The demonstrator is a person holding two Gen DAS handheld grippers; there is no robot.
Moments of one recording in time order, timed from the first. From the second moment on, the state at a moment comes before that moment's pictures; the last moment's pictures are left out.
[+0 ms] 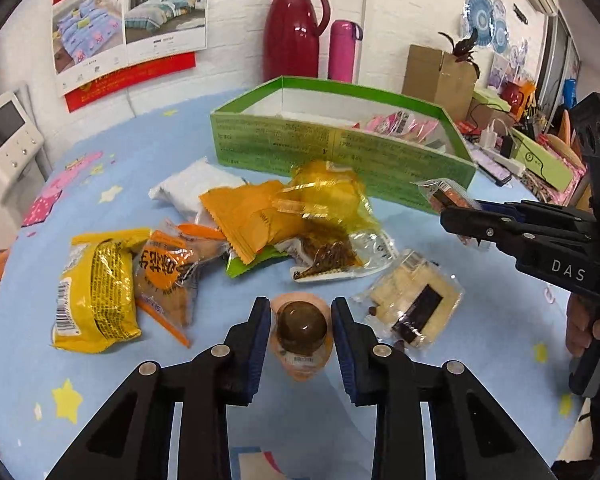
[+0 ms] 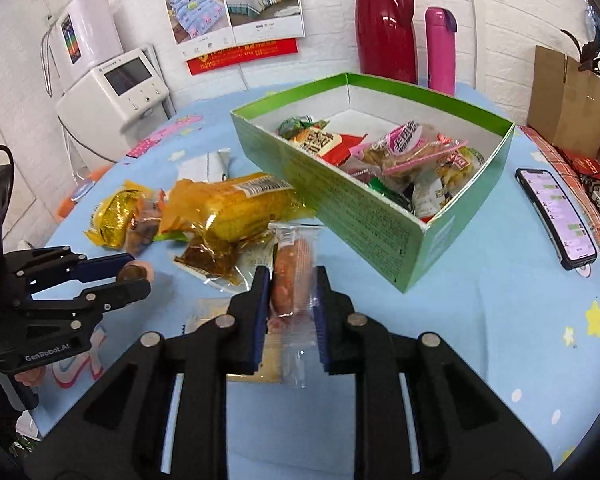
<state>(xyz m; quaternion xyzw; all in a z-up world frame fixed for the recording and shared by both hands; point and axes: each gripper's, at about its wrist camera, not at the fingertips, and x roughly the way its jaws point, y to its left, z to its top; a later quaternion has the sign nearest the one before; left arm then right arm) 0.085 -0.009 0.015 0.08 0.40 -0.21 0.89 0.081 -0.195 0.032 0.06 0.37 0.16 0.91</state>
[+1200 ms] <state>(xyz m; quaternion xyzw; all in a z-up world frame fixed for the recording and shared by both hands) 0.272 -0.079 0.057 -0.02 0.37 -0.15 0.92 0.220 -0.269 0.055 0.13 0.30 0.06 0.94</state>
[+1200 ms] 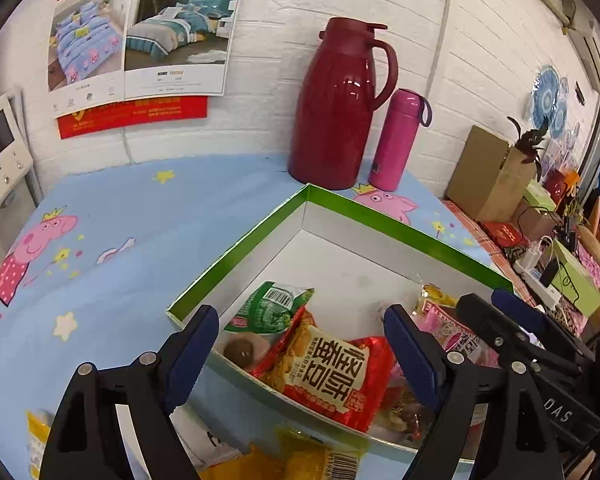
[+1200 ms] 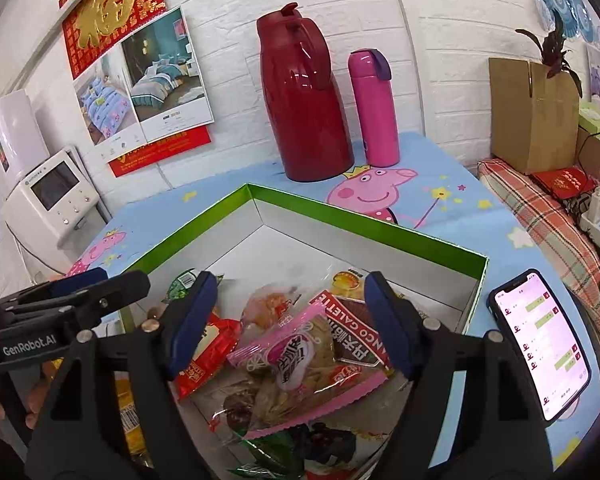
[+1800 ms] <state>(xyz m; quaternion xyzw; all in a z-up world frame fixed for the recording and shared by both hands) 0.189 -0.006 0.076 -0.02 0.38 -0.13 0.92 0.144 -0.224 0.079 0.13 0.28 0.11 0.94</state>
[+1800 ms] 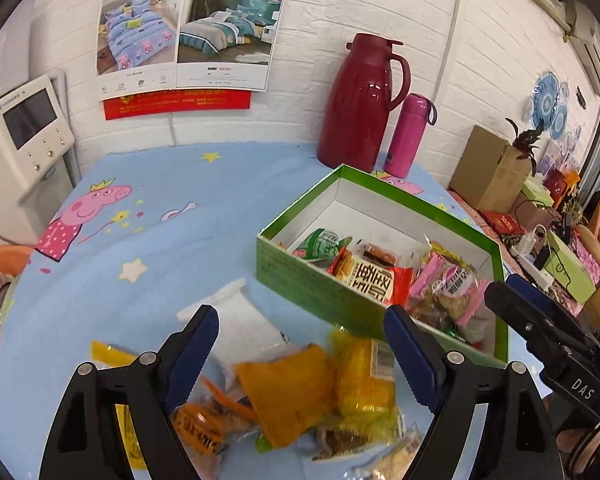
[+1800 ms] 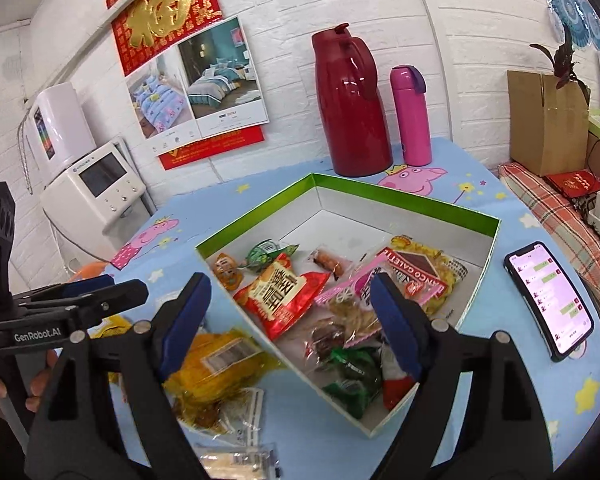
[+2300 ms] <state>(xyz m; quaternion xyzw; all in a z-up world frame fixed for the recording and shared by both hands) 0.088 0.105 0.029 -0.05 0.41 -0.07 0.91 0.077 -0.177 0.052 0.13 0.33 0.19 0.92</state>
